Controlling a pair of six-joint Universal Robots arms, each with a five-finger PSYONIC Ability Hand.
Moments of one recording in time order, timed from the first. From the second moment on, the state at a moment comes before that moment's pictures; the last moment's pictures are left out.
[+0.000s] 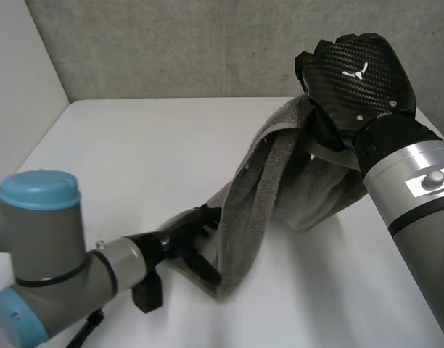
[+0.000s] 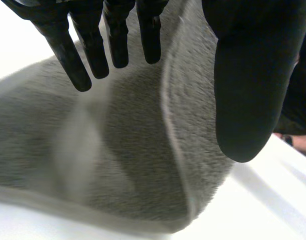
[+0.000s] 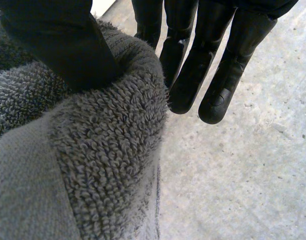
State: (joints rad) left arm 4.25 -1.97 -1.74 3.19 -1.10 2.69; right arm 2.17 -1.64 1.64 -0.21 1.61 2.73; left_hand 0.35 0.35 0.35 0.35 0.18; right_hand 0.94 1.18 1.19 1.19 0.95
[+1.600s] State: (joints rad) left arm 4.28 -1.77 -1.28 3.78 -1.62 3.42; right arm 2.02 -1.29 1.28 -0.52 1.46 2.72; left_hand 1.17 1.21 1.22 1.22 1.02; right_hand 0.94 1.18 1.18 1.19 0.96
